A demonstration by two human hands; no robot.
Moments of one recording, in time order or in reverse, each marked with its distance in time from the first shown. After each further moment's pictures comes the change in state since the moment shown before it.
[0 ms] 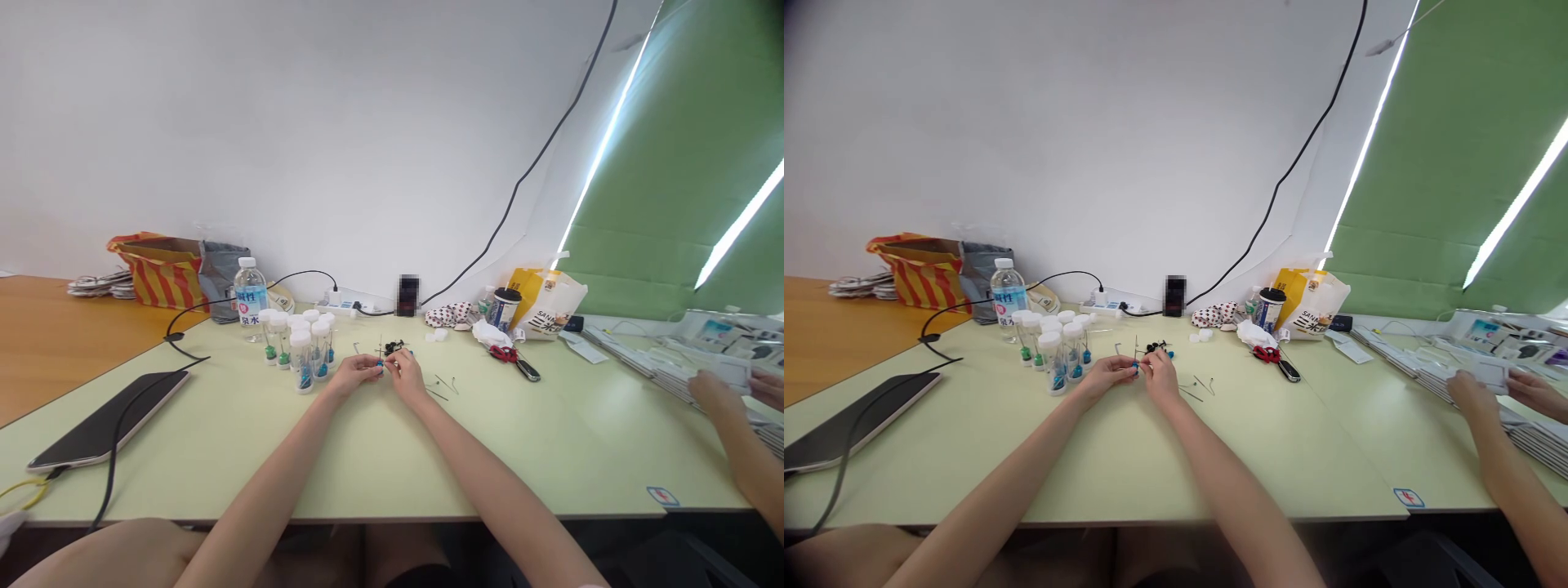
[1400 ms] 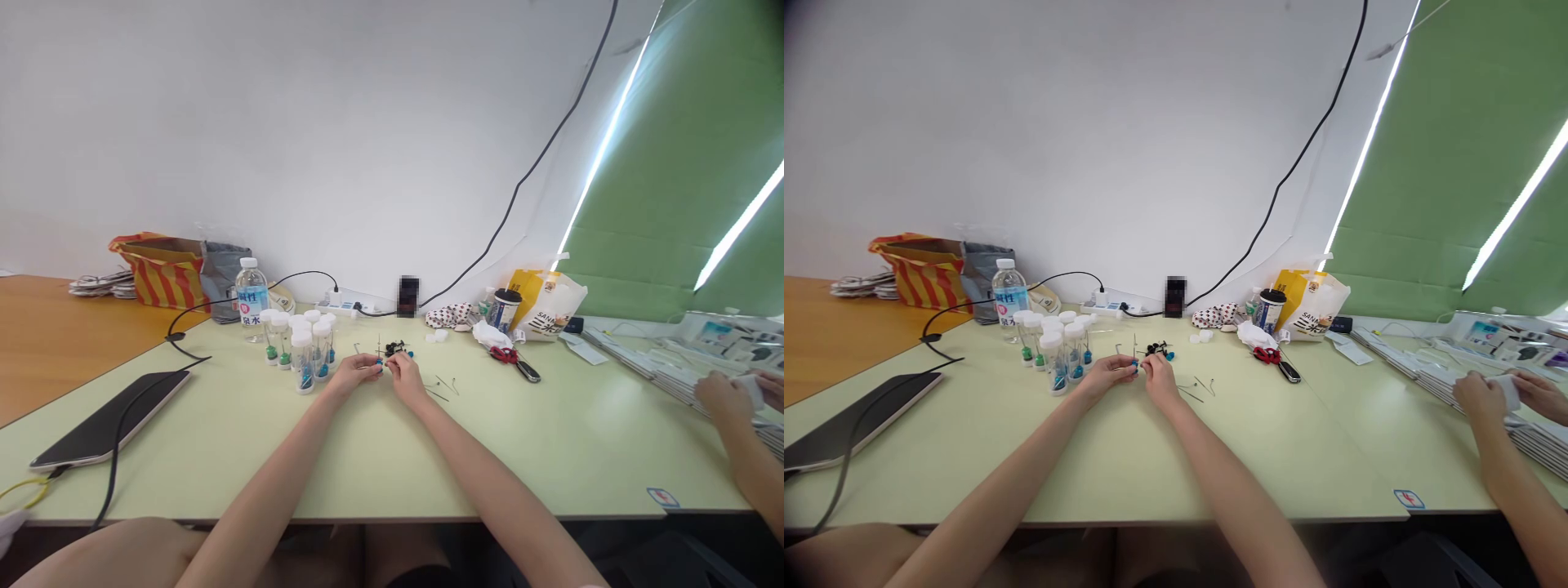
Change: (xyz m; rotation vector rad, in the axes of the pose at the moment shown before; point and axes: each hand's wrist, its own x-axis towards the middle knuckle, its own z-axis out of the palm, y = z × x) left_hand 0.003 -0.004 -0.002 0.001 0.037 0.010; right_hand 0.000 0.002 0.002 0.034 -0.007 -0.025
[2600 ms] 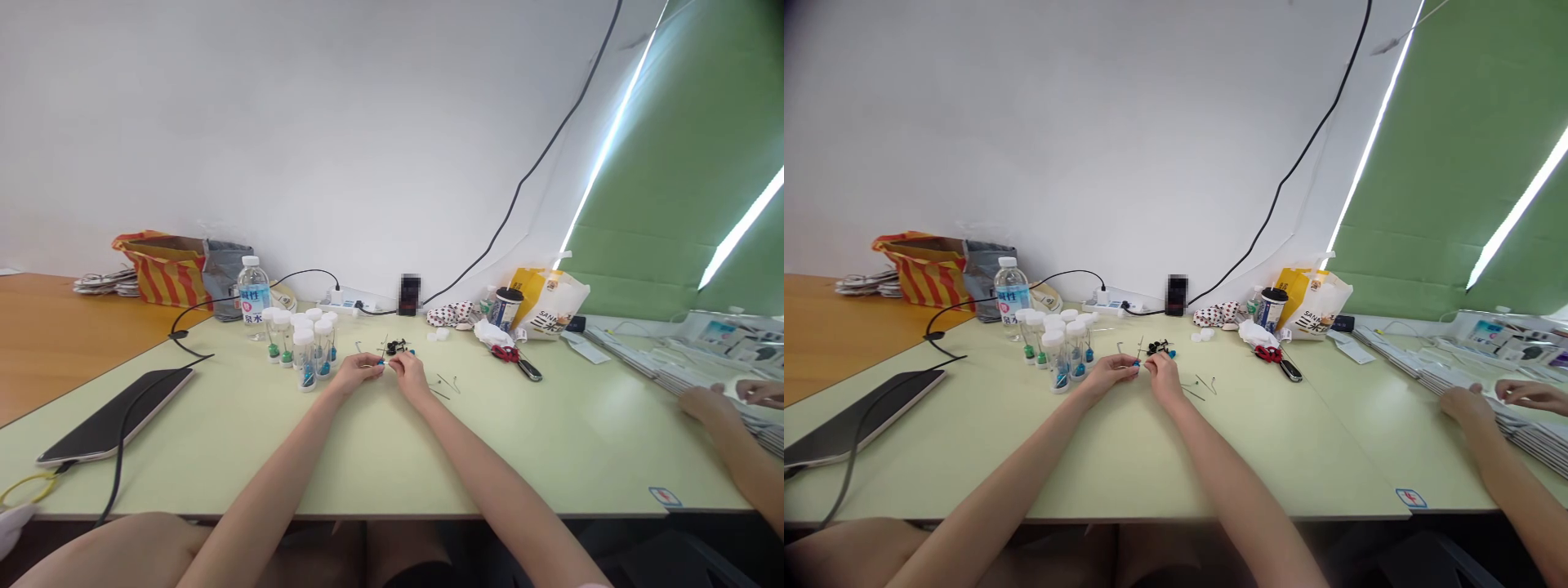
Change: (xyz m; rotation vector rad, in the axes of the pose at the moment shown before) left_hand -0.002 0.000 0.001 0.047 -0.006 0.018; right_hand 0.002 0.001 -0.003 -0.050 -0.006 0.072
